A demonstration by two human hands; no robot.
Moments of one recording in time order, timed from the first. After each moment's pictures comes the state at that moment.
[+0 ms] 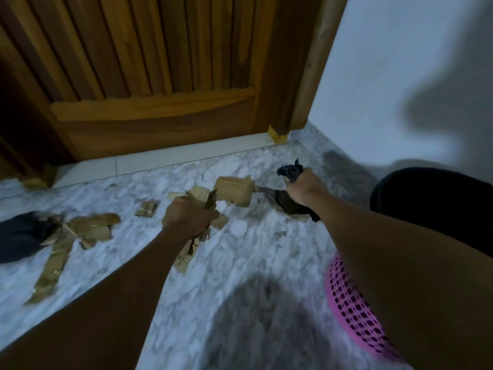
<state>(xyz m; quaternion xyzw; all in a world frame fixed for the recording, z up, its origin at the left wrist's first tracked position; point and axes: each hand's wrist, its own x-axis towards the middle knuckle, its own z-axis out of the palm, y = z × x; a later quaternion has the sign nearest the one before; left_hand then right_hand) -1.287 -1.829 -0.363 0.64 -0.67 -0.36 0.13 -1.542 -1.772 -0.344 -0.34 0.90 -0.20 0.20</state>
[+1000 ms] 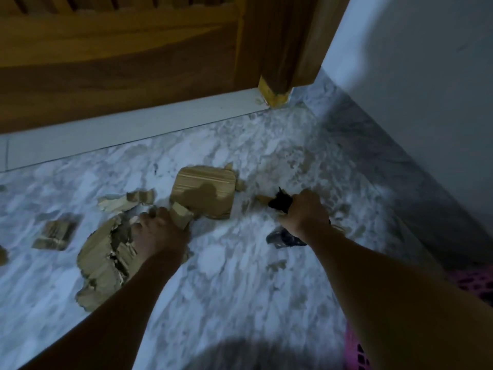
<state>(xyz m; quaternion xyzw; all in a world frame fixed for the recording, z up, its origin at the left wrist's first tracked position) -1.389 -1.941 -0.546 0.69 -0.70 -0.15 0.02 -1.641 -1.856 -0.521 -0.38 0.91 0.03 0.19</state>
